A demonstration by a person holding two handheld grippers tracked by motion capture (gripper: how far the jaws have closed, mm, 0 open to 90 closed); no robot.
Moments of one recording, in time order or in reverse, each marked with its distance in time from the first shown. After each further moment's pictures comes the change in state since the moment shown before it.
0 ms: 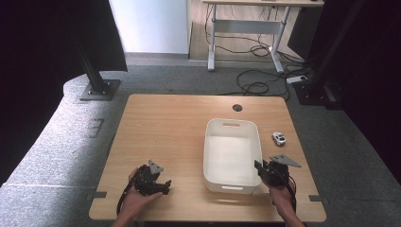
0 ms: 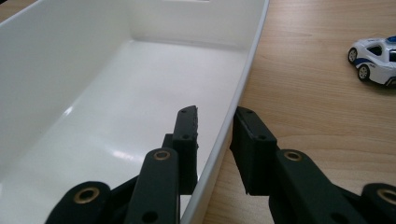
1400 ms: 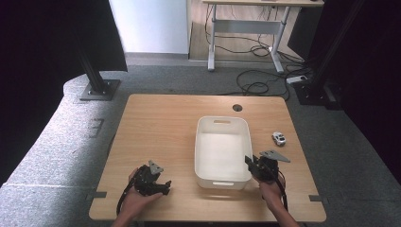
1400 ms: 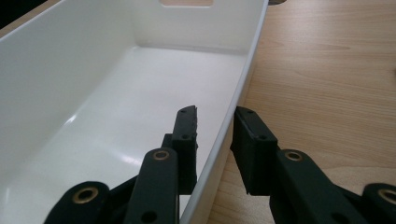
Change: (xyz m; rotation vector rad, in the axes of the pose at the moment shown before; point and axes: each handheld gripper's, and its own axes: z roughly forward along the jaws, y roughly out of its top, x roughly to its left) left arm 0.000 -0.001 0.001 0.005 -0.005 0.004; right arm 0.020 0.009 0.023 -0.023 0.041 0.007
